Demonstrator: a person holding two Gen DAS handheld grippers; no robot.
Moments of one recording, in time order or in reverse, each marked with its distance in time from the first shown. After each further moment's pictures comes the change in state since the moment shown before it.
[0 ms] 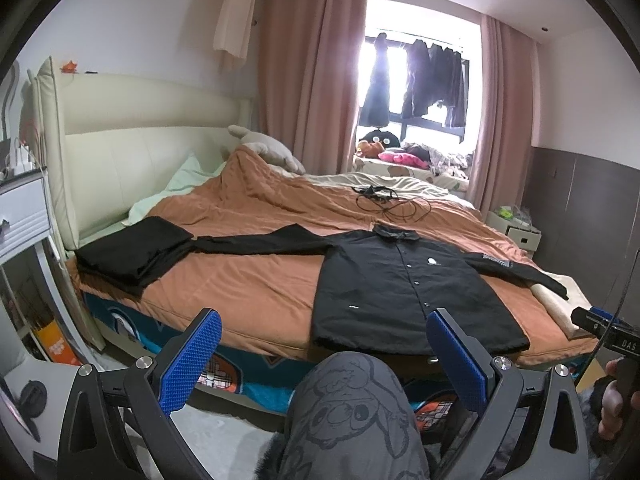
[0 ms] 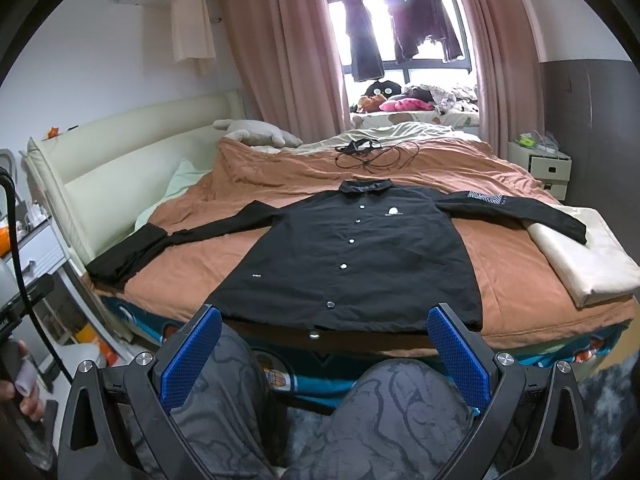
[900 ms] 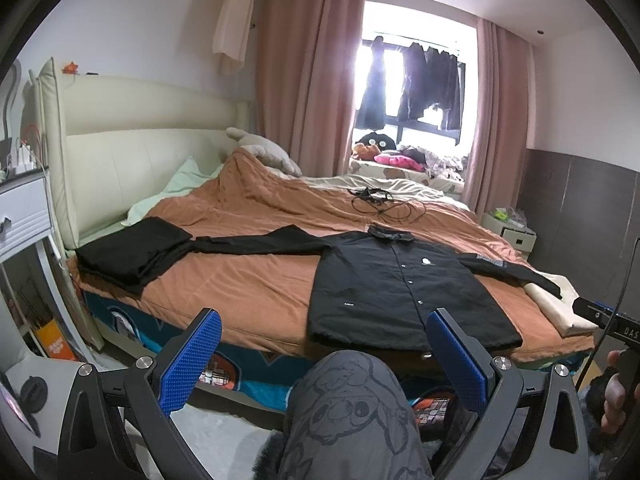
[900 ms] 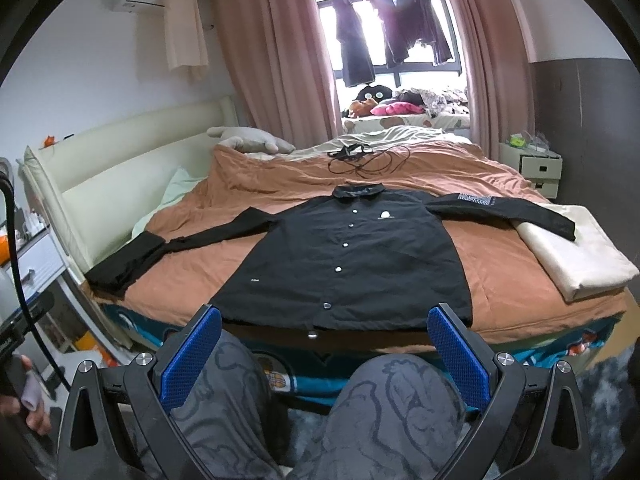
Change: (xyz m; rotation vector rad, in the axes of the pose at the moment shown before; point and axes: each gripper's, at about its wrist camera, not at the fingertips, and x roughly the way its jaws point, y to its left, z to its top) left arm -0.010 -0.001 0.000 -0.002 -0.008 -0.012; right arm -0.020 -0.001 0.003 0.020 -0.010 -0.019
